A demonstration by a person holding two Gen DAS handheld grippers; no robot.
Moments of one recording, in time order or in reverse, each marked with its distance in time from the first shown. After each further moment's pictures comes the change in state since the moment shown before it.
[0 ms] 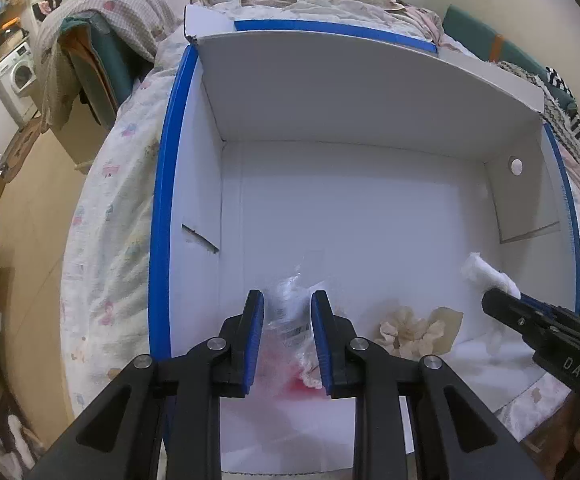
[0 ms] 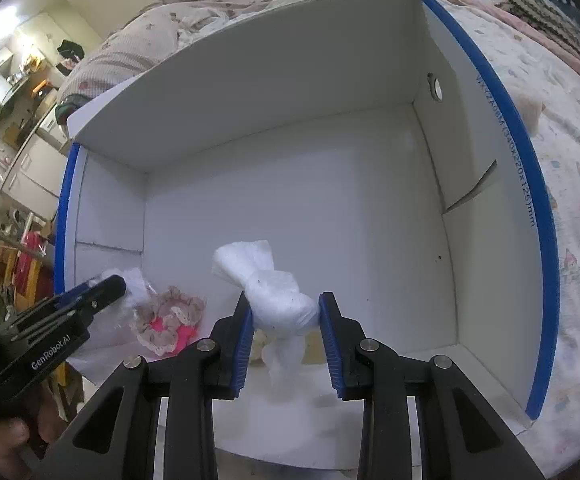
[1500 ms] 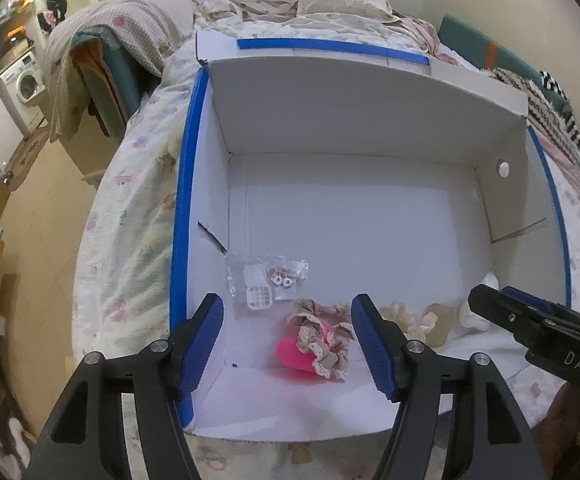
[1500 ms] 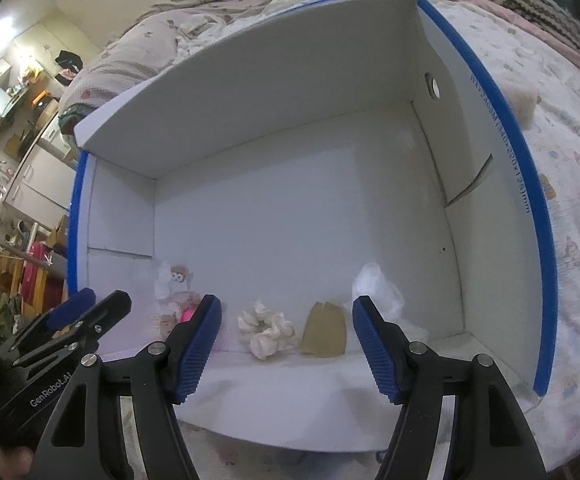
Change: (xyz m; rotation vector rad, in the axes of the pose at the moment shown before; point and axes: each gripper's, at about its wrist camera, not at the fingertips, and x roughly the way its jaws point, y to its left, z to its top) left arm -0.025 -0.001 -0.010 0.009 -0.051 0.012; right arm -0.007 0.009 -0.004 0.029 -0.012 0.015
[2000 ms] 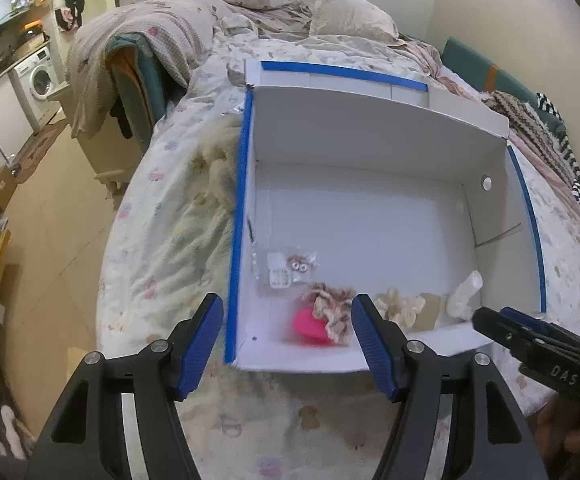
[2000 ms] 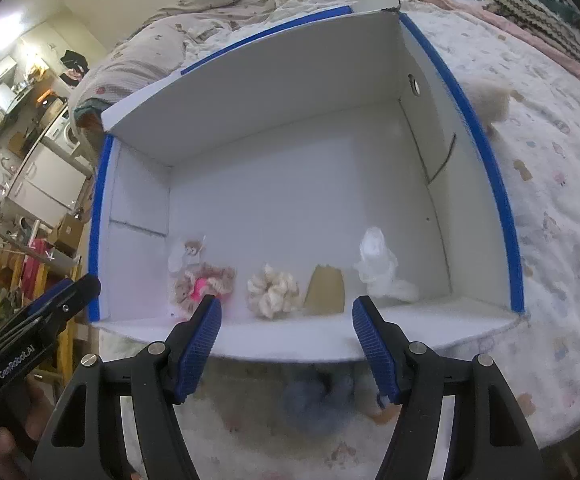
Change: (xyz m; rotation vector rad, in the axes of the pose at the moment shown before) left arm -0.054 0.021 -0.024 -0.046 -0.060 -0.005; right arm -0.034 0.004 -0.034 -0.017 -0.021 -0.004
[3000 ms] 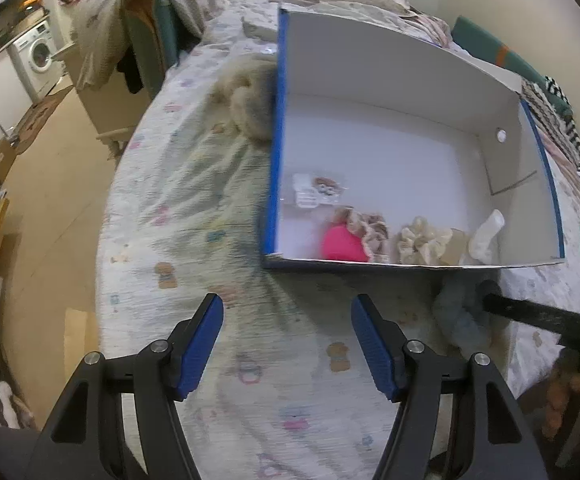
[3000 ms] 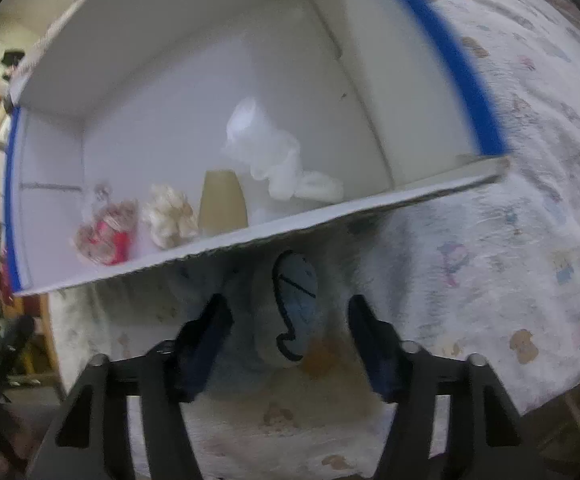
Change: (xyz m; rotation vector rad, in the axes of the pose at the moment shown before) left arm 0.011 0.028 -0.055 -0.025 0.112 -0.009; right arm 0.050 -0.062 -0.036 0.133 0.236 -0.121
